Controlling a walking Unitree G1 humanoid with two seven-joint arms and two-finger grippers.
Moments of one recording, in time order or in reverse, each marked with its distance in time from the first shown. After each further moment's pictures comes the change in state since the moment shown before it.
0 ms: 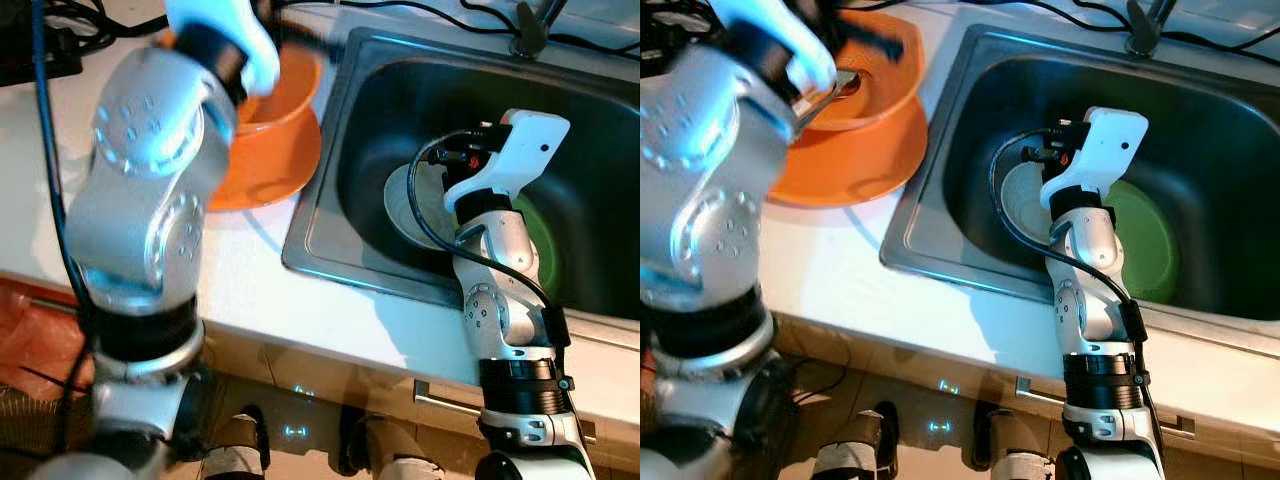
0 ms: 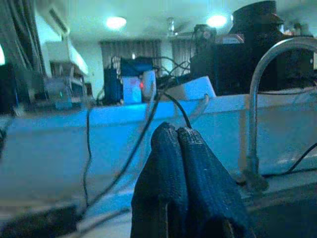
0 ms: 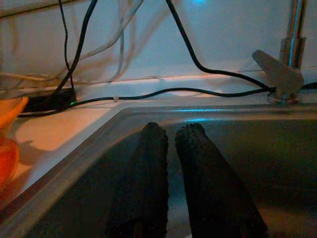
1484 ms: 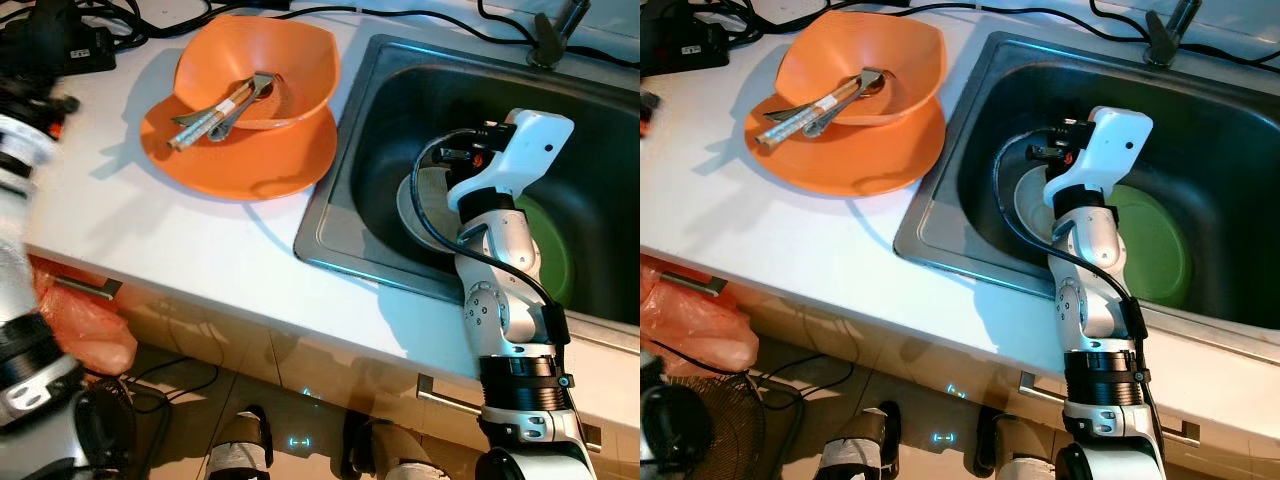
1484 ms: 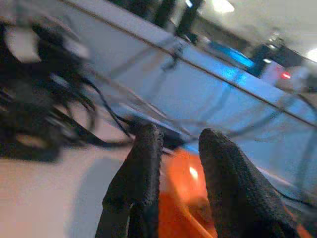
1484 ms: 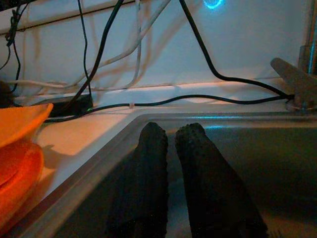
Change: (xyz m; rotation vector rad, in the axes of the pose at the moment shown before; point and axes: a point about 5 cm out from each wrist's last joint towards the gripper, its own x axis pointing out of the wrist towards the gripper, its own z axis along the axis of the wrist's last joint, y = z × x) left arm -0.107 0.139 -0.076 -0.492 0.128 0.347; right arm 0.001 -0.004 -0.002 0.005 -0.010 -0.010
